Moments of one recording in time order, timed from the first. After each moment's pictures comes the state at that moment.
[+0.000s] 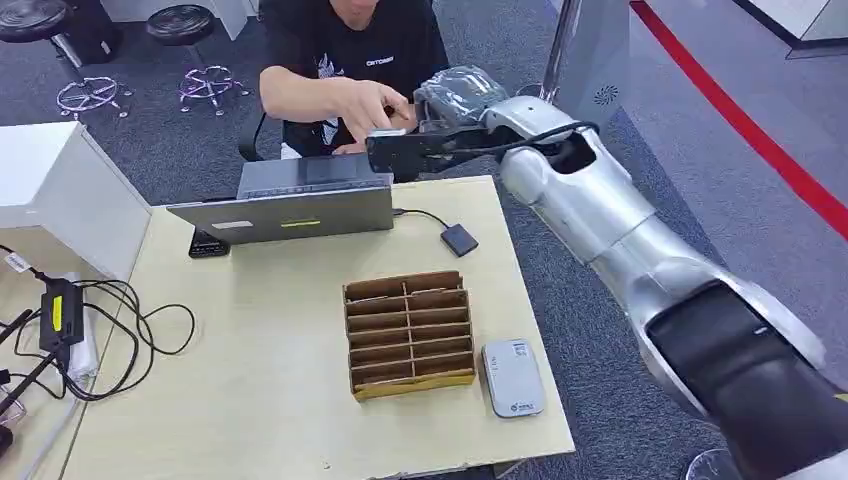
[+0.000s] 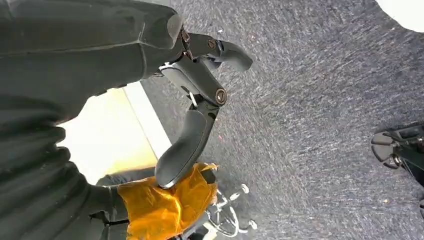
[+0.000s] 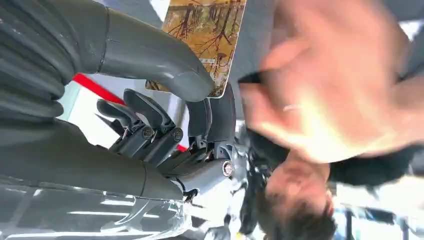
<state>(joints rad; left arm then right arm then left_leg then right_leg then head) -0.11 0.02 1.08 -0.22 -1.54 -0.34 0.00 -1.20 -0.06 0.86 -0.72 0.74 0.25 -0.05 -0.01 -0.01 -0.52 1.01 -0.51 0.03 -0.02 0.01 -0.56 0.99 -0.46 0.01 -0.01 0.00</state>
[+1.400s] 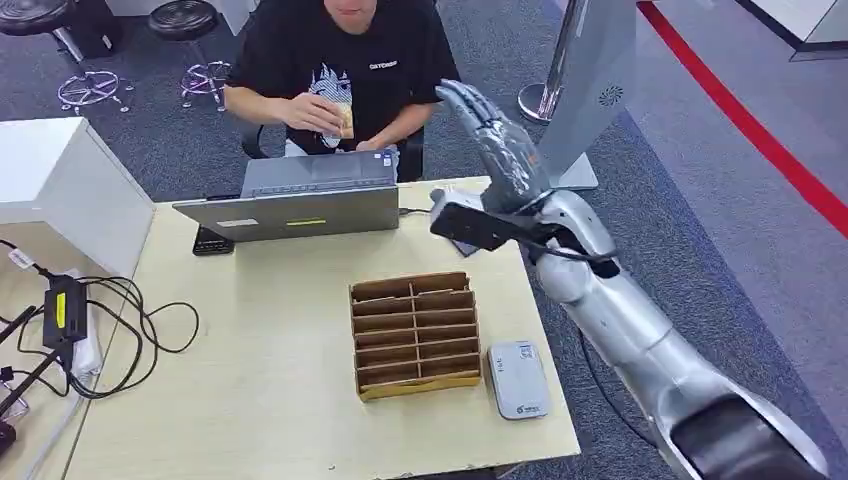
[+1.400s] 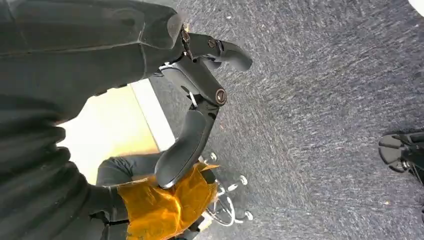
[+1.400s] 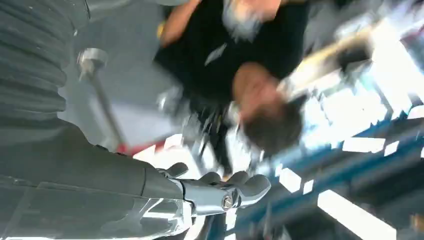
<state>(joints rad) -0.06 0.01 1.08 -0.22 -1.43 -0.30 0.02 -0.65 -0.25 0.61 -1.24 0.59 -0.29 -0.33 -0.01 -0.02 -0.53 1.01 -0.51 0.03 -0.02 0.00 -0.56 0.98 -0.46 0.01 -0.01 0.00</state>
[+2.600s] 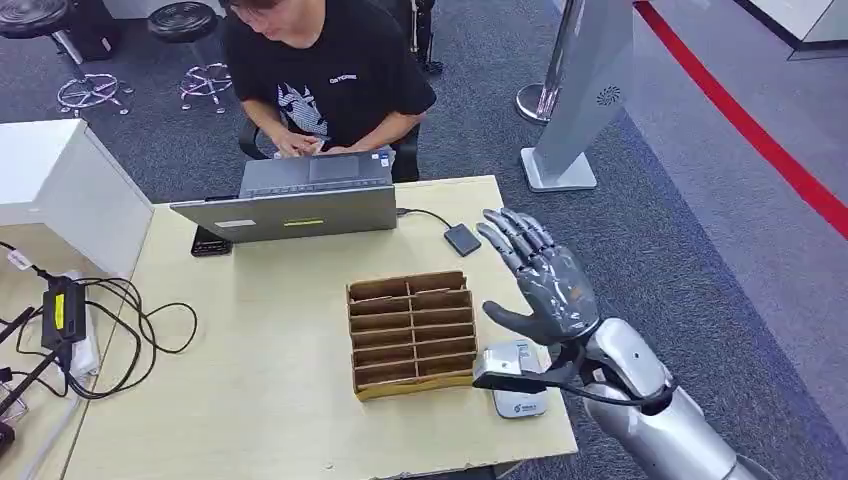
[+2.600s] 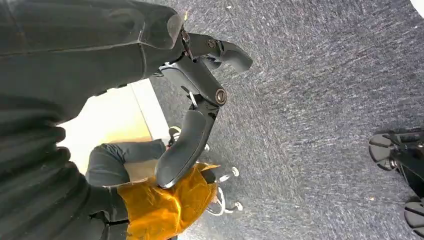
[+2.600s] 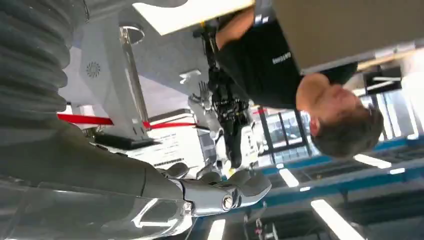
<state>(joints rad) -0.06 0.01 1.13 -0.22 -1.43 -0.29 0.02 -0.23 -0.37 0.57 -1.48 0.89 -0.39 -0.34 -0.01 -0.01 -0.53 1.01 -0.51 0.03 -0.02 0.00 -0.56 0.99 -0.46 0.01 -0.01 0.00</state>
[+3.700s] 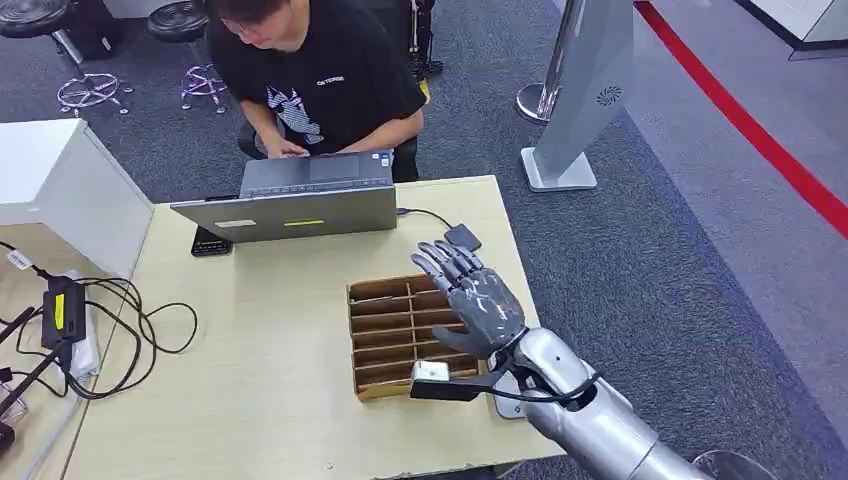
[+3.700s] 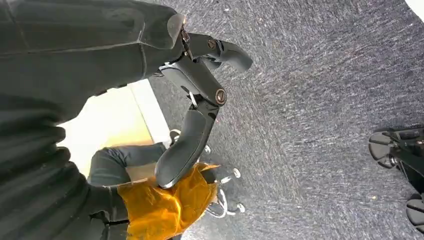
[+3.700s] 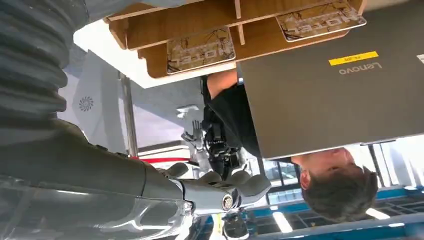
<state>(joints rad) -0.07 0.01 1.13 -0.22 -1.45 -0.30 0.02 -0.34 -0.22 0.76 -1.21 0.91 -0.42 -0.30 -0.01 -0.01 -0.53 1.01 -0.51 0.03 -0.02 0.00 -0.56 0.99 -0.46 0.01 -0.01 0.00</state>
